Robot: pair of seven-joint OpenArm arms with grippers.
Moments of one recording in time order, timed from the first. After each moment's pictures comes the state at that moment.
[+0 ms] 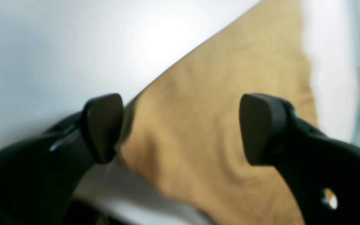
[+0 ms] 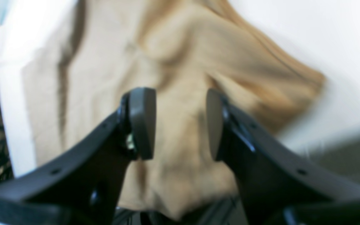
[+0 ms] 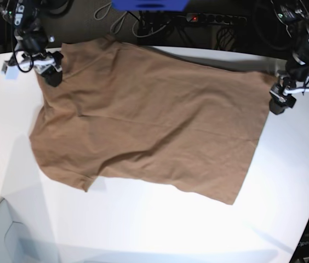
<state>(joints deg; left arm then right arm) 18.0 -5.0 -39.7 102.0 -51.2 0.1 49.7 -36.1 1.3 25.2 114.0 49.9 1.5 -38.4</state>
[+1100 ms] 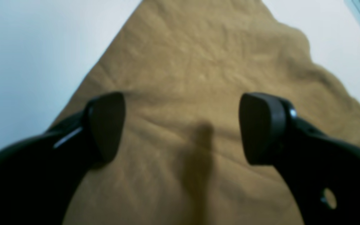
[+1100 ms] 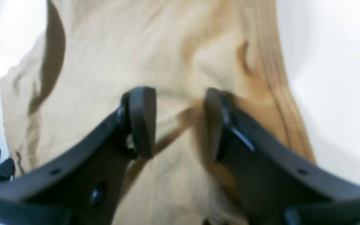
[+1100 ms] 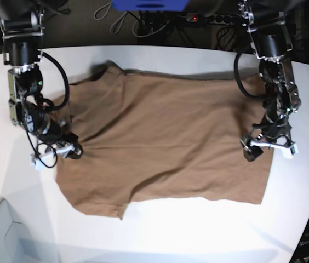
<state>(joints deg) -7.0 -10.0 -20.0 65.0 -30.3 -4.0 26.6 10.7 18.1 0.5 64.6 51.0 2.4 -36.9</state>
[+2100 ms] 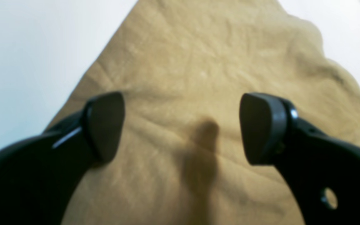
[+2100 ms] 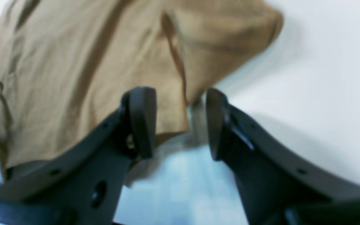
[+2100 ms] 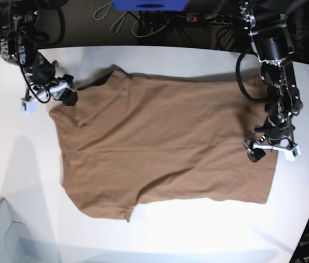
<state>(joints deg) -8.5 -10.0 -20.2 65.0 -28.4 -1.7 27.9 -22.4 17.3 9.8 98.6 49.9 1.5 -38.5</state>
